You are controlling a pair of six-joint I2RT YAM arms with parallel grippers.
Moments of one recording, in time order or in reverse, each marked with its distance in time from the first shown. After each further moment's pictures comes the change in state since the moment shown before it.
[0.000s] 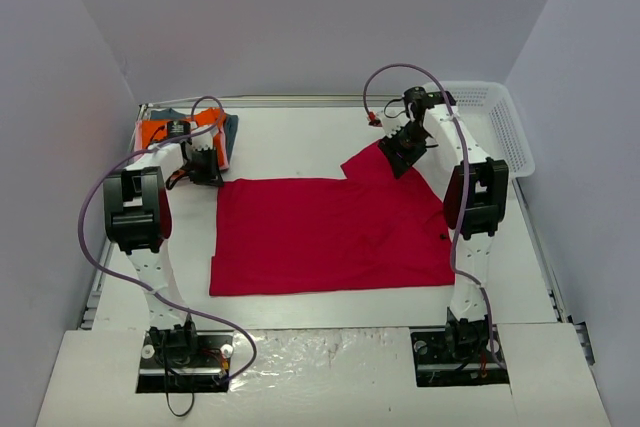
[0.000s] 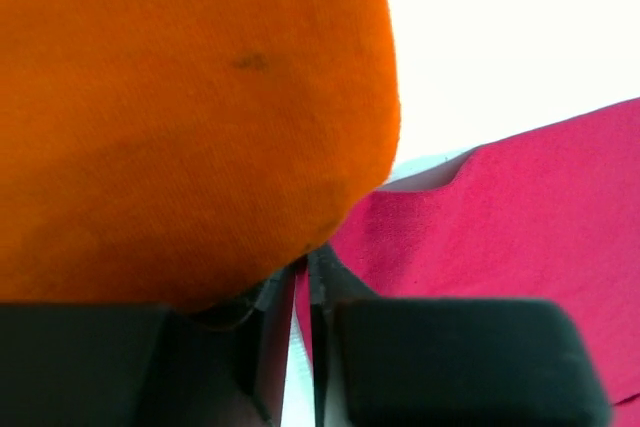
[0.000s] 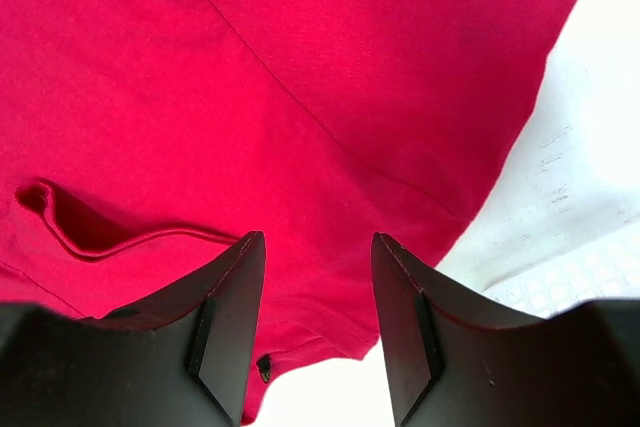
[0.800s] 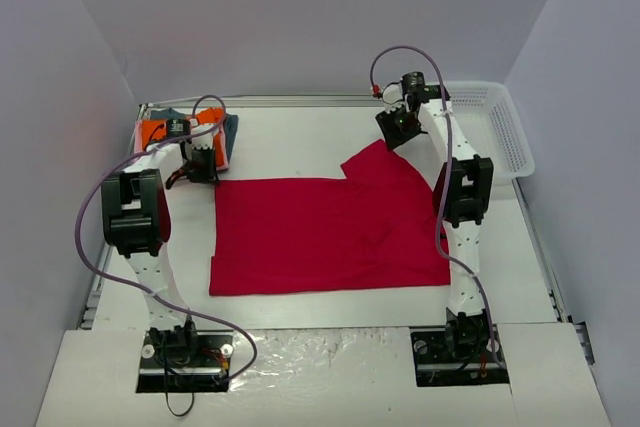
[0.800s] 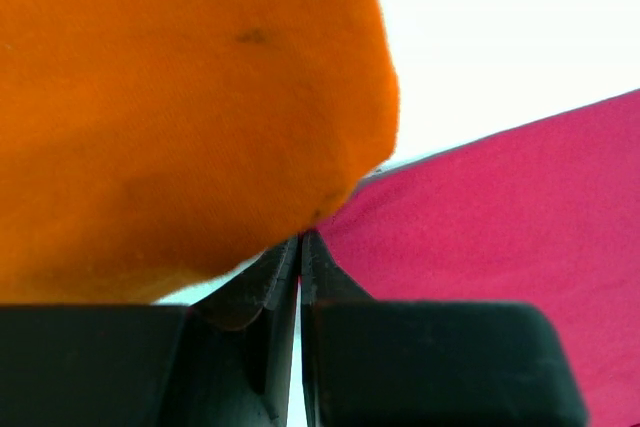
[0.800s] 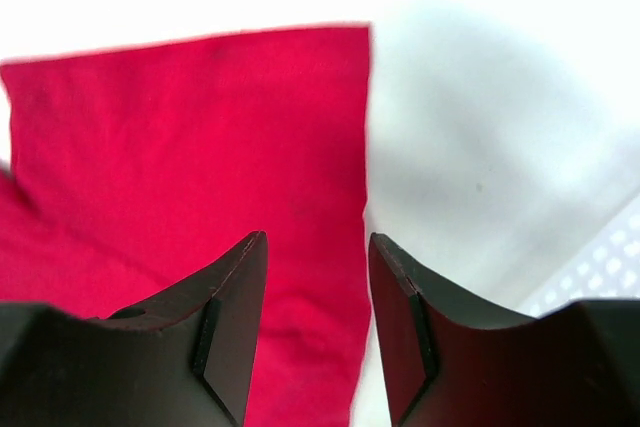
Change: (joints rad) left arm -0.008 -0.035 -0.019 0.005 -0.067 0.073; right arm -0.008 0.222 0.313 0.151 0.056 0.222
